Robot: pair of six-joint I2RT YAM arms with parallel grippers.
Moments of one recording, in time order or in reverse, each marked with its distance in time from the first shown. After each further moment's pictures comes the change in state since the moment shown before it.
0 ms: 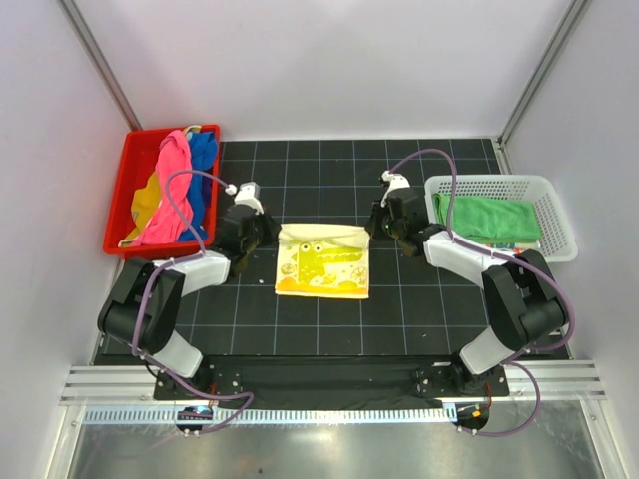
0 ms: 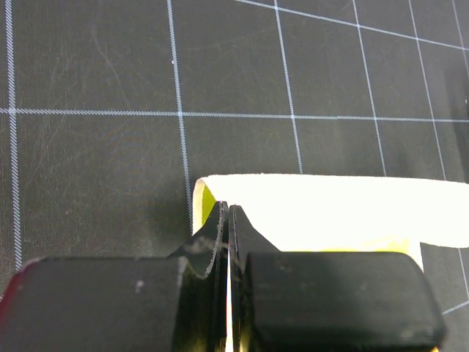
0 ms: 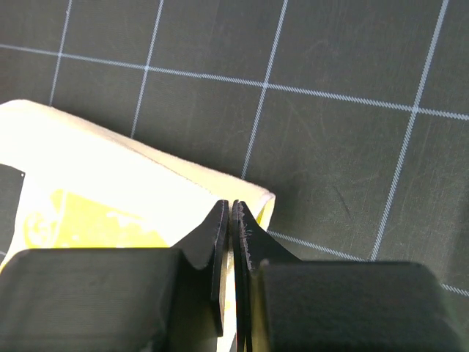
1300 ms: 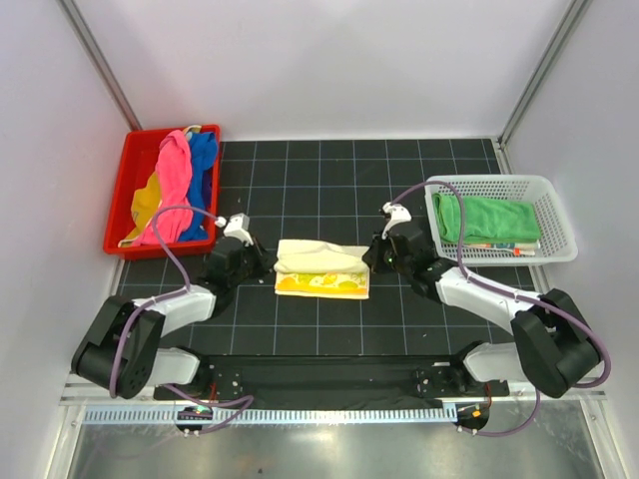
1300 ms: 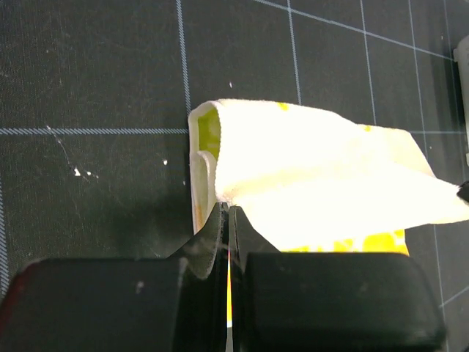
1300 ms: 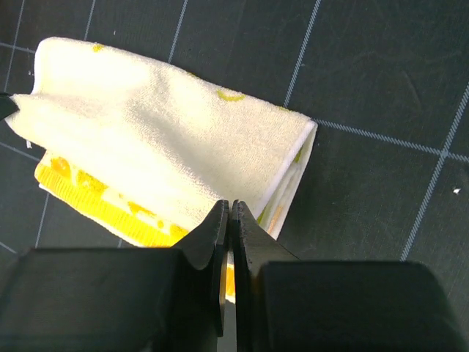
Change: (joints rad) left arm -0.018 -0.250 -0.296 0.007 0.072 -0.119; right arm 0.132 -0.266 -0.268 0.019 0.010 0.087
